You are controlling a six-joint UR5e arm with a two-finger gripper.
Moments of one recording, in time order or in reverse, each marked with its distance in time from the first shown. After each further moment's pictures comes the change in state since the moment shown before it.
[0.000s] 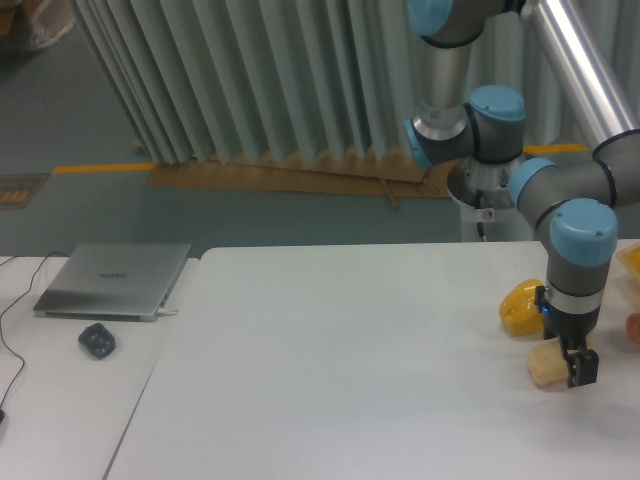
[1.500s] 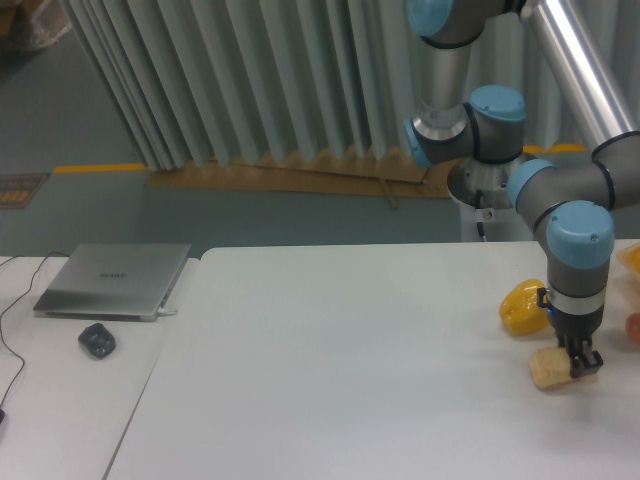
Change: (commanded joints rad) arm -0.002 0.000 0.008 -0.002 0.066 0.002
